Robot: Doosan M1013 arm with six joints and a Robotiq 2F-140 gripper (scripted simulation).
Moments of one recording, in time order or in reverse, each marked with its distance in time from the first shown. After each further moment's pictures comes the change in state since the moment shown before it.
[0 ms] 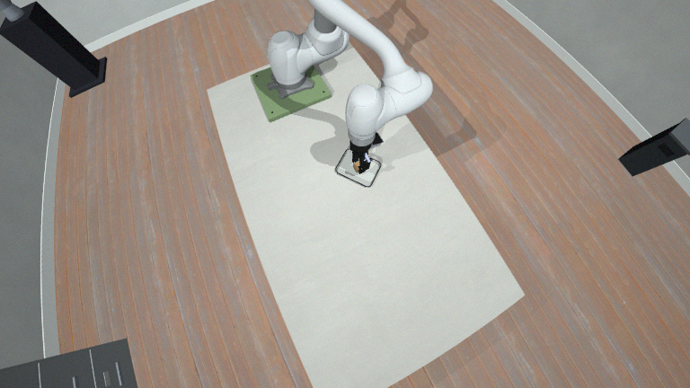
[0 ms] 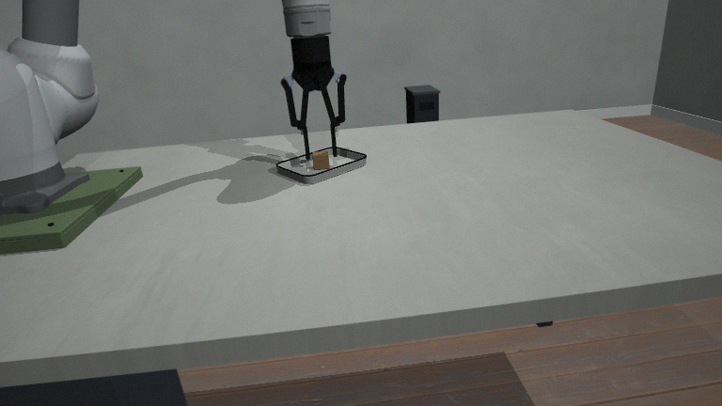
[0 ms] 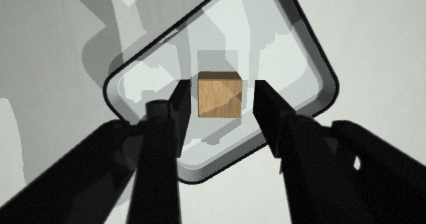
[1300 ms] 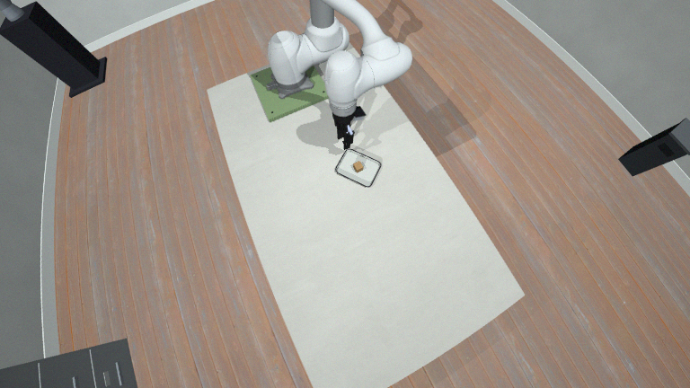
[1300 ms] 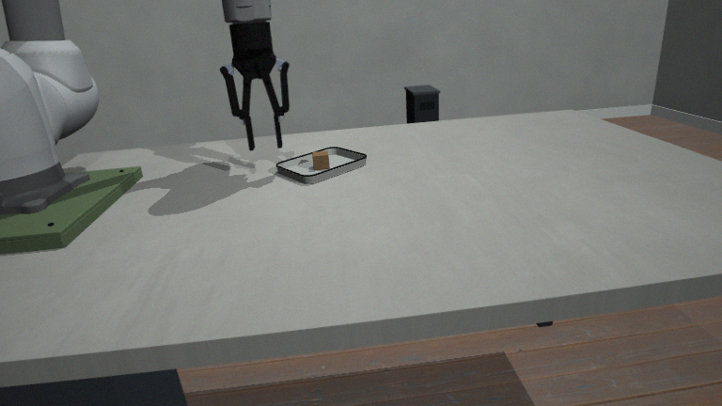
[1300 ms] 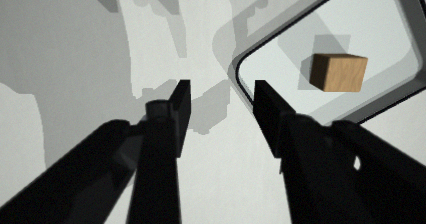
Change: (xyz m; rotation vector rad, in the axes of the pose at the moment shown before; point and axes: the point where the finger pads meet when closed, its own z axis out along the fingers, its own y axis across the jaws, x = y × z) arm -0.012 -0.113 -0.034 0.010 -0.002 0.001
